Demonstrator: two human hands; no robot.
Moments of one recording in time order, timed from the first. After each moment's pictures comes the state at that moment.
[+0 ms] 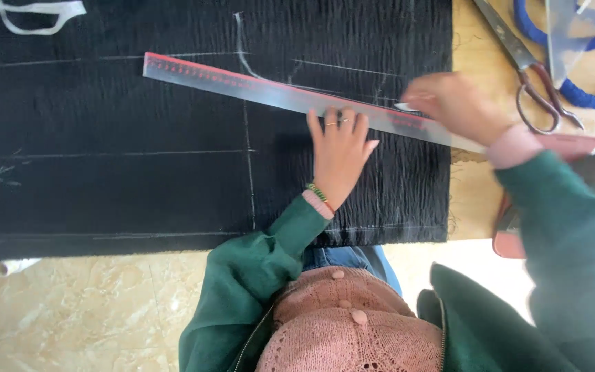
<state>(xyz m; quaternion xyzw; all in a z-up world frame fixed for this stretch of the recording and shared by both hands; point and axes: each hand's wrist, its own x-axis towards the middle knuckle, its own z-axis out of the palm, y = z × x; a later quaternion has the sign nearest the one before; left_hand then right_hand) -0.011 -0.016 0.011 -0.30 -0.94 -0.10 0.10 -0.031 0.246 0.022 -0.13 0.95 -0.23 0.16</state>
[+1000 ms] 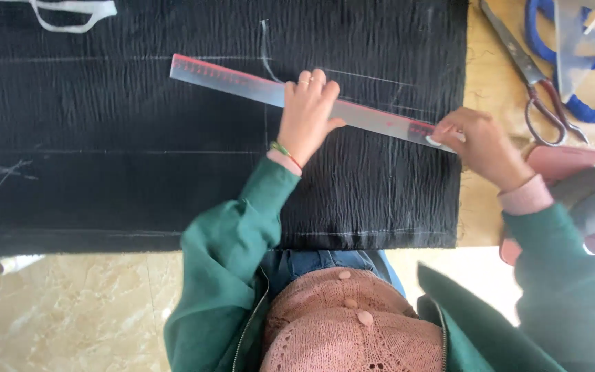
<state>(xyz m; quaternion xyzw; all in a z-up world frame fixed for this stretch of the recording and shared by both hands) -0.109 -0.078 0.002 -0.34 -0.93 -0.14 0.08 0.027 0.236 0.039 -0.02 0.96 -0.22 0.15</state>
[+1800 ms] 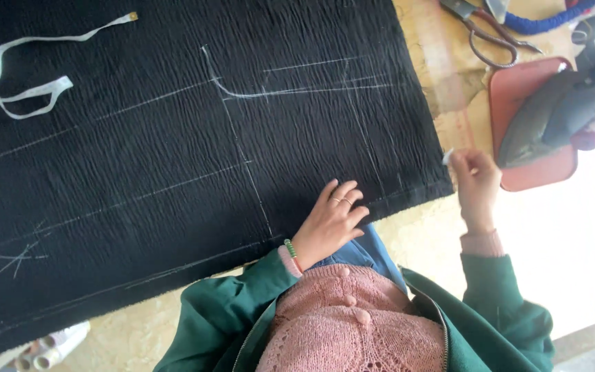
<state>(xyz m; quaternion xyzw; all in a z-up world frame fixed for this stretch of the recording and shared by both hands) 0.076 -0.125 -0.001 -0.62 -0.73 -0.28 -0.08 0.249 0.188 -0.041 0.46 0.81 -0.33 -0.15</state>
